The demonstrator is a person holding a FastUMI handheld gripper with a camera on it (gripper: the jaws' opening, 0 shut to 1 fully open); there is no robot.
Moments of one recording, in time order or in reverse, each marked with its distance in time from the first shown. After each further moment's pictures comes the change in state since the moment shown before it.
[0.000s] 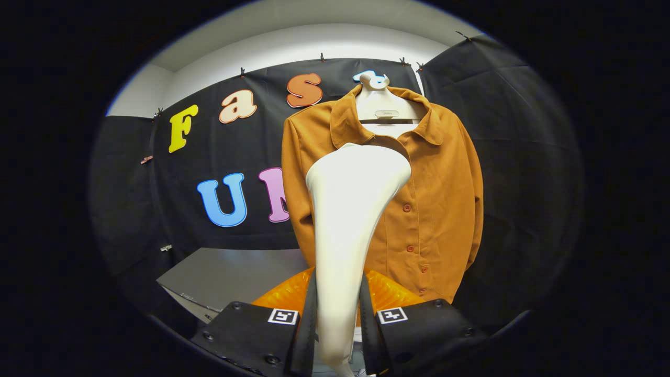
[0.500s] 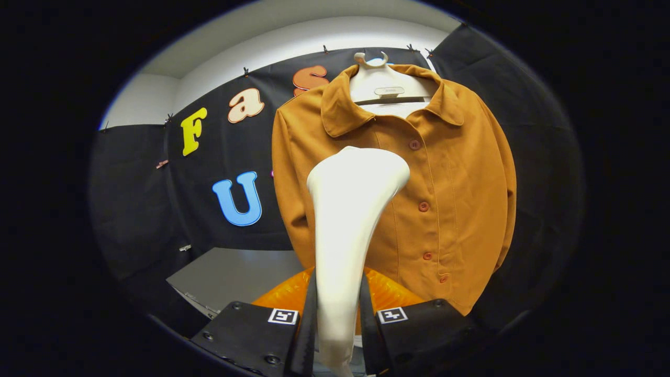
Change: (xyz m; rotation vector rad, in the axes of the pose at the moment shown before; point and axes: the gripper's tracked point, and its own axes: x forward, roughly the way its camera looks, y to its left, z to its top) arm 0.050 -0.018 -0.005 0.046 0.039 0.135
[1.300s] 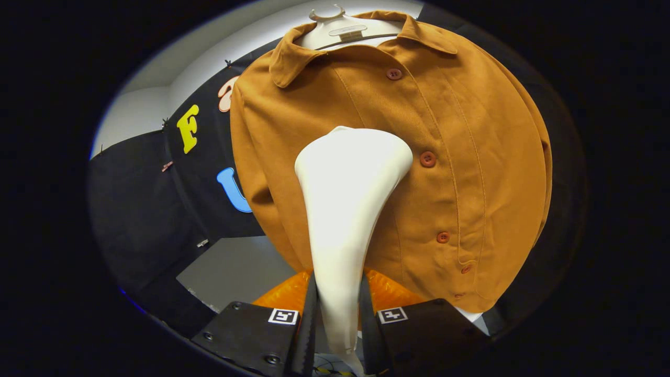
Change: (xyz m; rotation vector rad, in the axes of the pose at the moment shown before) arm 0.049 -0.034 -0.054 0.101 0.171 0.098
